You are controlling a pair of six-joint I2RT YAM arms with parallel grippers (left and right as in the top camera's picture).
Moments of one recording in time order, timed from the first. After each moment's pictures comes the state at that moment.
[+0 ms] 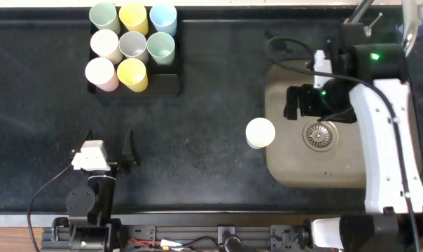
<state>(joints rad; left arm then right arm) 0.00 0.01 0.01 -0.08 0.01 -0.10 0.06 1.60 1.66 -1.60 -0.14 0.06</state>
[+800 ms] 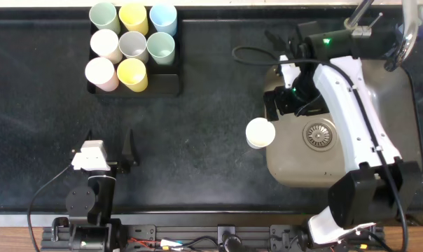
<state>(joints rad) 0.00 0.01 0.01 -0.08 0.01 -0.10 0.19 1.78 1.64 -1.55 -0.10 -0.03</state>
